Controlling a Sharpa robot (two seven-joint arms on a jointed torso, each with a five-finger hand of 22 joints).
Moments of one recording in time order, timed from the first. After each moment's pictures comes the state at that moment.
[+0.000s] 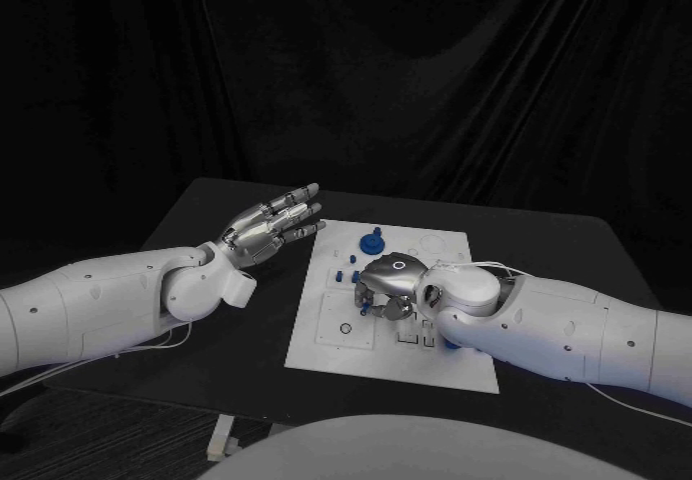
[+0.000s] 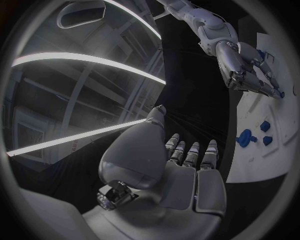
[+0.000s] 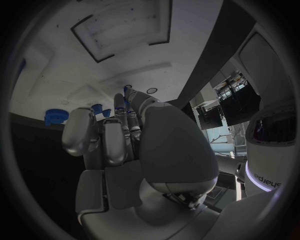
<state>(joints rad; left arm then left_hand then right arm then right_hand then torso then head) 1.09 -0.91 -0.21 1.37 0.00 0.31 0.62 1.41 0.20 -0.20 0.16 0.52 0.22 0.03 0.03 0.03 0.02 0.01 0.03 0.01 0.01 0.12 0.02 0.01 0.16 0.03 0.26 0.01 0.05 1.06 -0.49 -0.21 1.34 -1.77 -0.24 0.02 1.49 -0.15 0.43 0.06 0.18 1.13 0.11 0.14 0.16 1.27 0.05 0.12 0.07 1.47 -0.02 1.33 1.17 0.07 1.45 0.08 1.13 1.31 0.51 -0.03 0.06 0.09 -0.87</state>
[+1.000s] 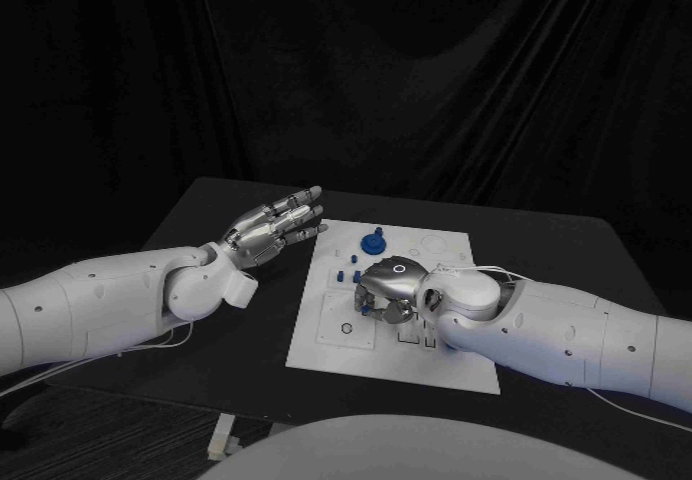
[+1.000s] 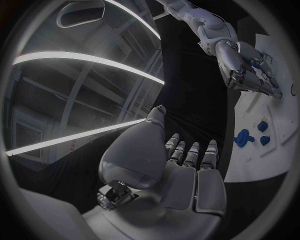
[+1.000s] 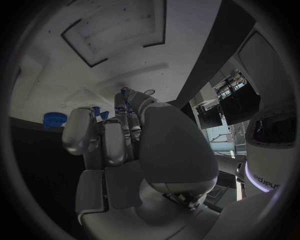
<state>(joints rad) 1.09 -0.91 -0.21 1.36 0.00 0.32 0.60 1.41 0.20 -0.20 0.16 0.52 0.22 0.03 0.03 0.03 0.02 0.01 0.03 0.01 0.01 0.12 0.02 0.01 0.16 0.03 0.26 0.01 0.05 1.05 -0.49 -0.20 1.35 -1.77 -0.24 0.02 1.49 -0.14 0.44 0.06 0.19 1.13 0.11 0.13 0.16 1.28 0.04 0.13 0.07 1.47 -0.02 1.33 1.17 0.07 1.44 0.08 1.12 1.31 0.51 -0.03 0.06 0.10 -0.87</state>
